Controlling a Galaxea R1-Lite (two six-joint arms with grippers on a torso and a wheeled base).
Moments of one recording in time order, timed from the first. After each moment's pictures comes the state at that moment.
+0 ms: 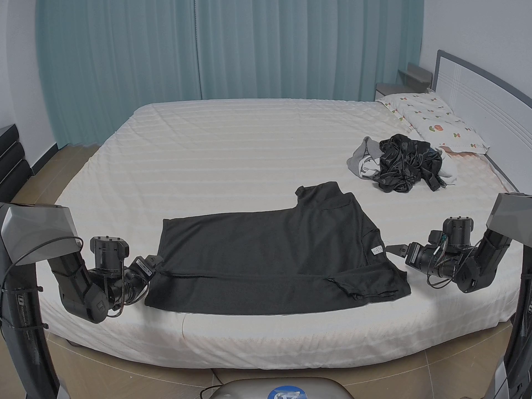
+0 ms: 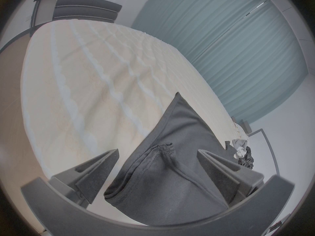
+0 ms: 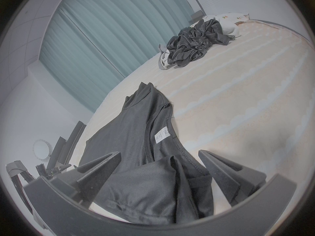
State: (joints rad) left arm -0.06 2.23 -0.56 -1.07 0.02 -0.90; right arm -0.03 2.28 -0.71 -1.02 0.36 0.46
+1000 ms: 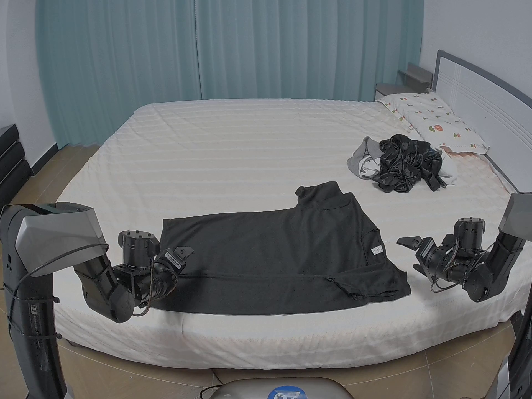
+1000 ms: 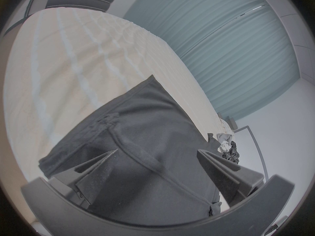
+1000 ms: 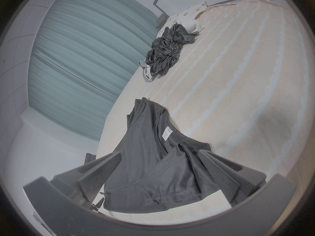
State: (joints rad) left arm -0.21 2.31 -0.71 -1.06 0.03 -1.00; right arm -0.01 2.18 -0.56 -1.13 0.28 0.82
